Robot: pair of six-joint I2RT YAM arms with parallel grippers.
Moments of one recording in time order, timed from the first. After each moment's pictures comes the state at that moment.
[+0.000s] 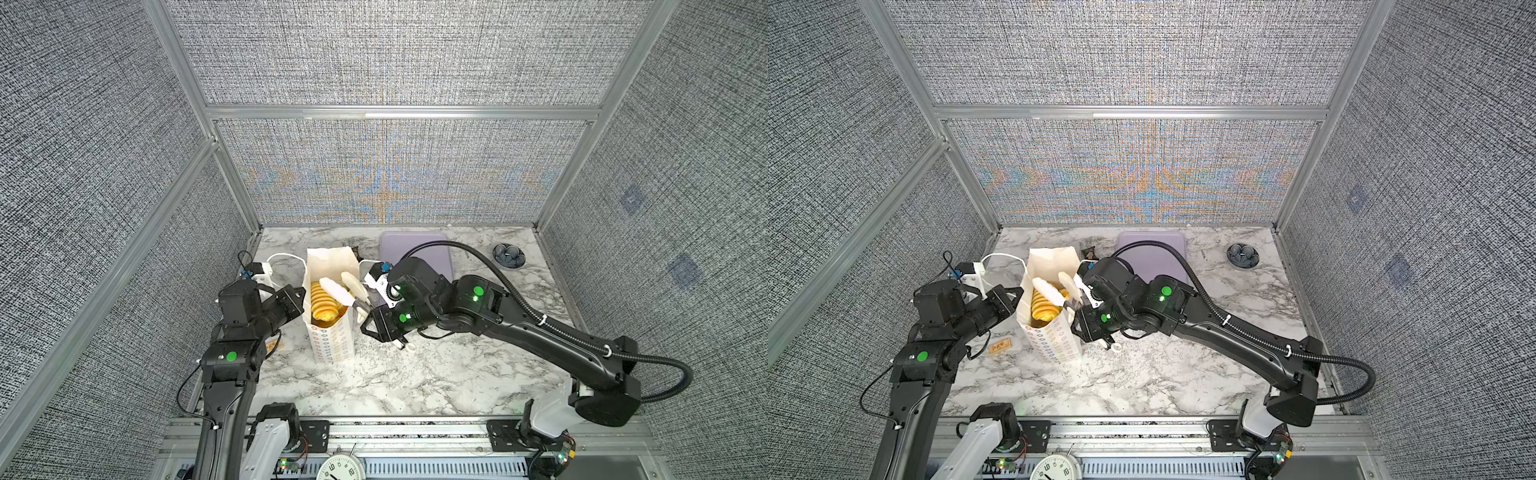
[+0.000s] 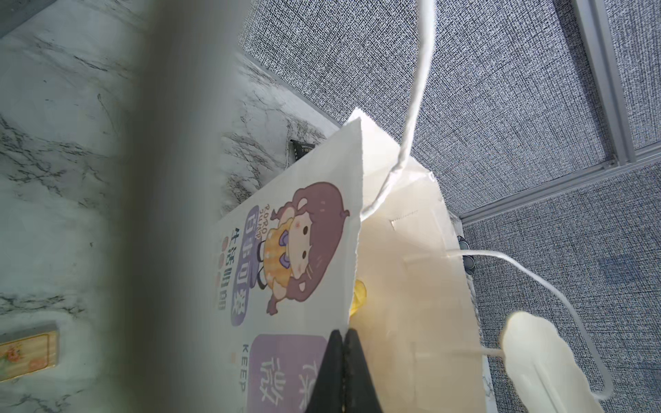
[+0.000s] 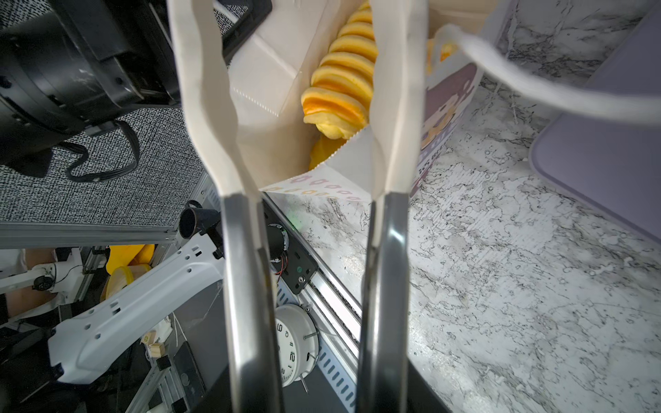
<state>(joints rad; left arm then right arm) 0.01 0.74 0.92 -0.69 0.38 -0.60 1.12 1.58 1.75 -0.96 -0.15 0.61</state>
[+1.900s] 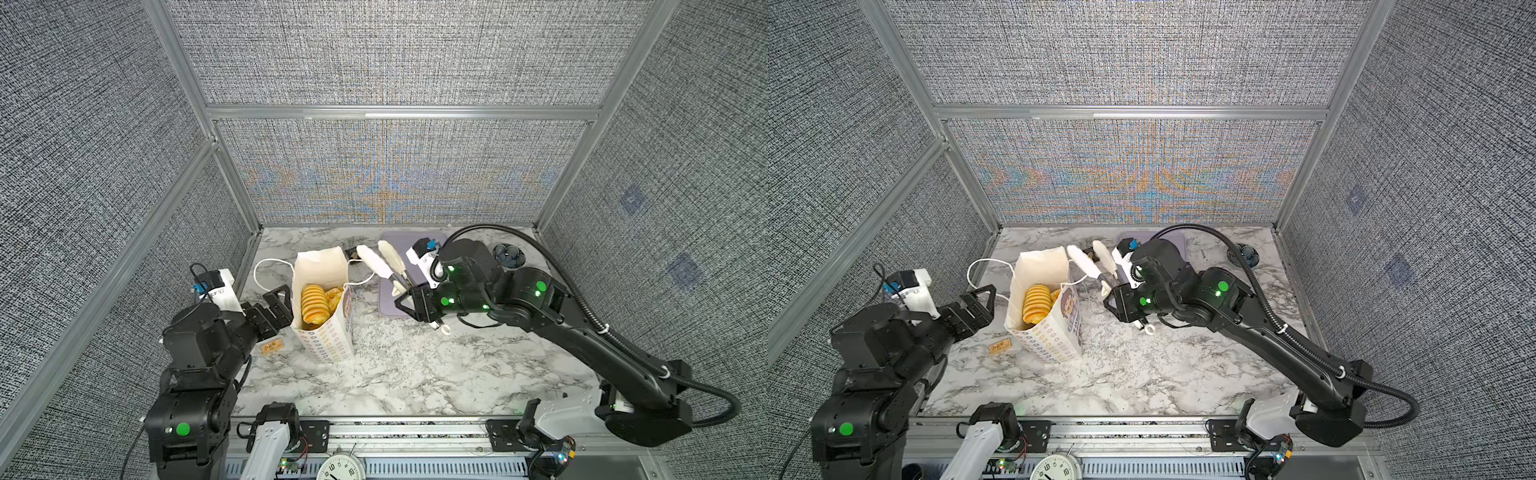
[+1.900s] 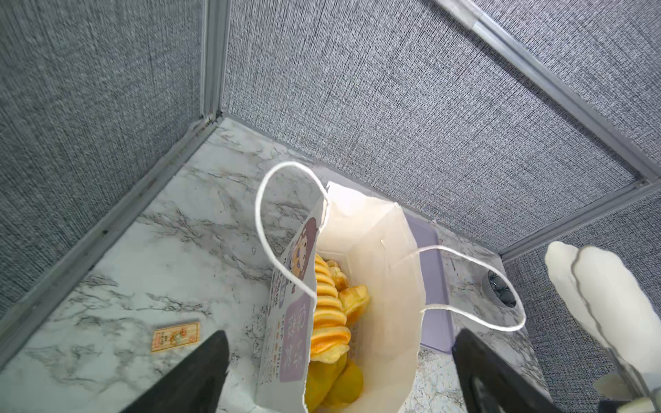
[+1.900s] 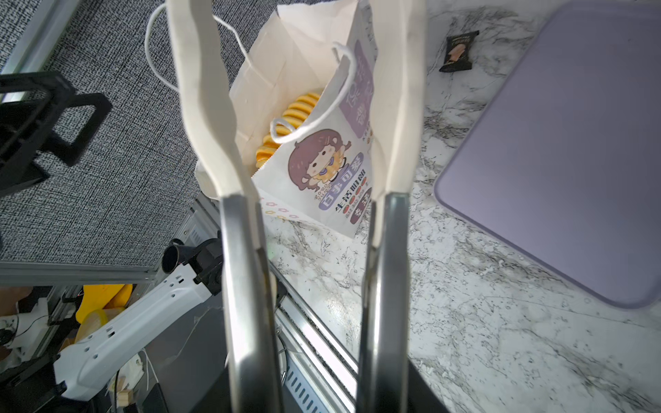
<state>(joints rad) 0.01 0.64 1.36 -1.09 0.12 -0.44 0.96 1.36 1.71 -1.02 -0.07 0.51</state>
